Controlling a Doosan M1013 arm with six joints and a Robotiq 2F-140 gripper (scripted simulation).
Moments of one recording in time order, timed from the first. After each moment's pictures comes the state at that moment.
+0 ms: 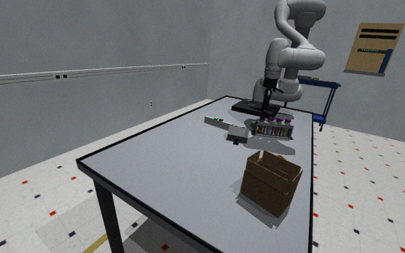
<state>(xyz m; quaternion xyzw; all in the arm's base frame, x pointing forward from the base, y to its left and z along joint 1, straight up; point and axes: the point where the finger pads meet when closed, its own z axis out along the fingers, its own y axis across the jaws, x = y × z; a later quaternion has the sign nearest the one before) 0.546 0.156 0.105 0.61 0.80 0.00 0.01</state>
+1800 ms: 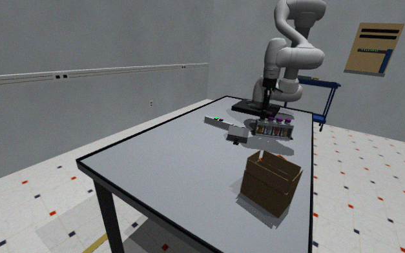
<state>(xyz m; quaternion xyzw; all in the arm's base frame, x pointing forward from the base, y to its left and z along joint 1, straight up) 0.546 0.156 0.105 0.60 0.80 0.00 0.00</state>
